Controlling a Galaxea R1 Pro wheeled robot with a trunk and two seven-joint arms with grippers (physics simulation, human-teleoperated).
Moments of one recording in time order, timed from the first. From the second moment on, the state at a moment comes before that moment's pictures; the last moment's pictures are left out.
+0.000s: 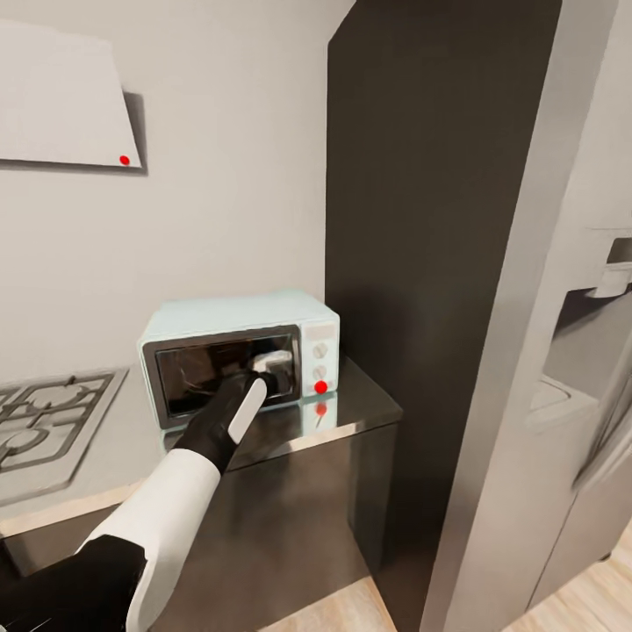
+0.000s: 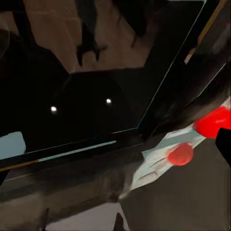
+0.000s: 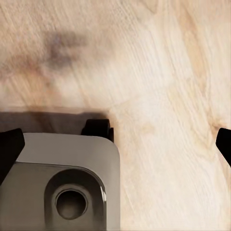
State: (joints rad) left arm -0.95 -0.17 -0.17 -0.79 0.39 0.62 0.31; right arm -0.23 -0.16 -0.29 0.03 0.28 -0.02 0.18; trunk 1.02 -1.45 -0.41
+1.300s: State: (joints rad) left arm -0.31 -0.03 -0.16 0.00 0.62 0.08 0.25; right arm -0.23 -0.15 -0.28 0.03 0.28 -0.01 0.16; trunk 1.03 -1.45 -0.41
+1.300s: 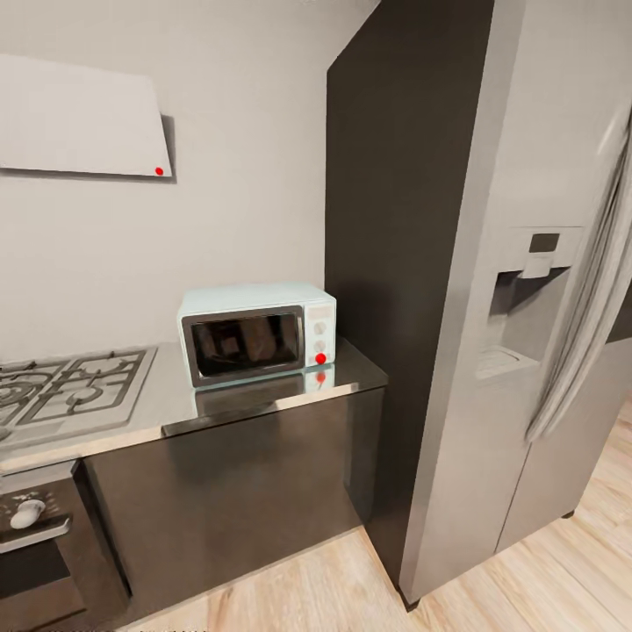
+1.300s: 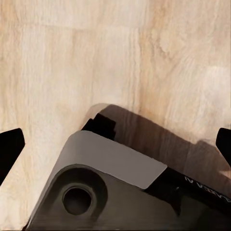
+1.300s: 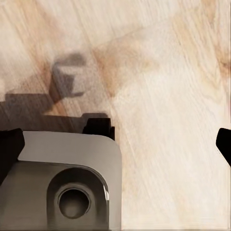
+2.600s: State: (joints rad) left arm -0.27 -0.01 -0.16 0.00 0.62 -0.04 0.26; right arm -0.23 -0.14 -0.28 -0.10 0.30 0.07 0.12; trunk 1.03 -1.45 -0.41
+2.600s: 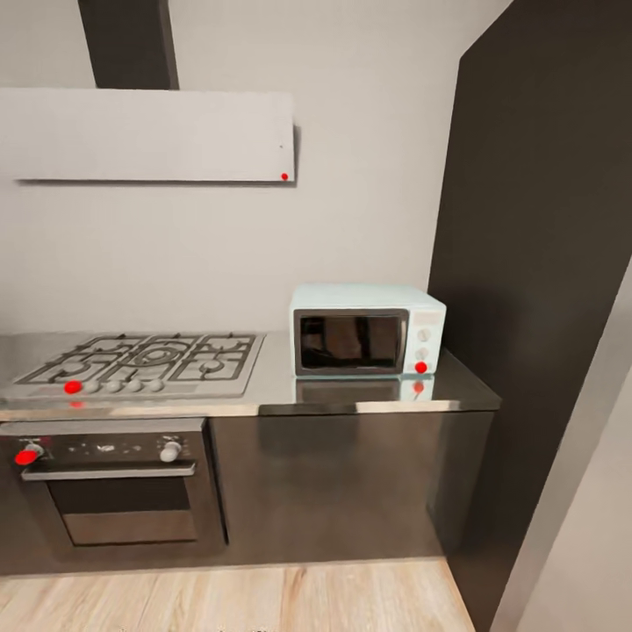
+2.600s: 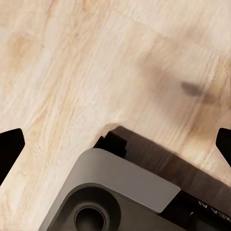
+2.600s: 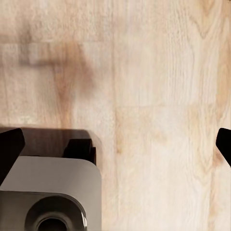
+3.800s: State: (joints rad) left arm -0.27 -0.02 -0.16 0.00 0.62 -0.04 0.26; right arm -0.68 0.03 -0.29 -1.40 0.30 0.80 0.32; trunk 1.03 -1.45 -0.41
